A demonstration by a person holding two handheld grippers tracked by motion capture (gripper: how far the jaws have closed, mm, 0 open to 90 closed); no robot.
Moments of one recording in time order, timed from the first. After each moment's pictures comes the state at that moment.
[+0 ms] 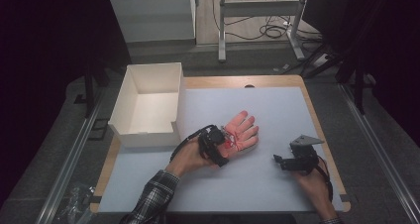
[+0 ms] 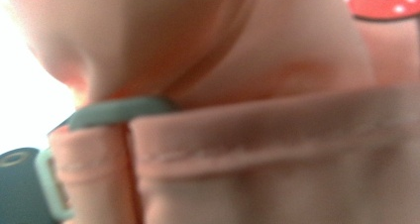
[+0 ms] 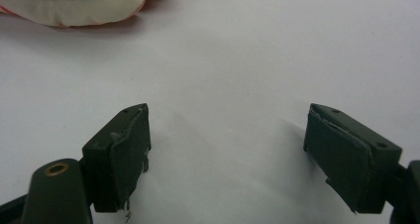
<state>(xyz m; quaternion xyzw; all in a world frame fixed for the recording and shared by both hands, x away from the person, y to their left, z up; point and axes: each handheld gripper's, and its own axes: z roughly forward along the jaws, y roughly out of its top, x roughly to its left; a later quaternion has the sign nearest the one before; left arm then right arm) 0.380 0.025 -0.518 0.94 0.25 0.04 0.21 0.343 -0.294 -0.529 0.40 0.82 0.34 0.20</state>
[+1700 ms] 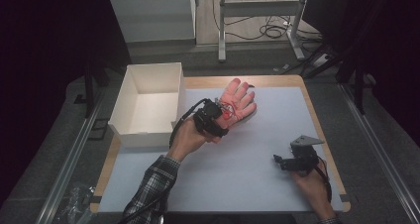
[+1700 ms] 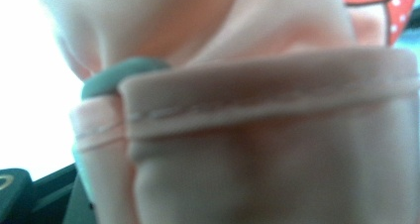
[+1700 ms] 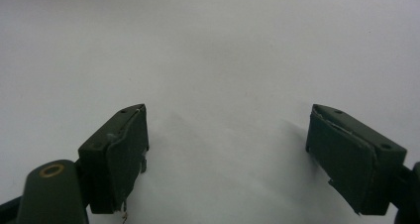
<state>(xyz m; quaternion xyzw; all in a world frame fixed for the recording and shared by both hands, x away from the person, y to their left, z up) 0.408 0.041 -0.431 0.90 0.33 0.09 0.28 0.343 -0.294 -0.530 0.41 0.82 0.34 0.20</state>
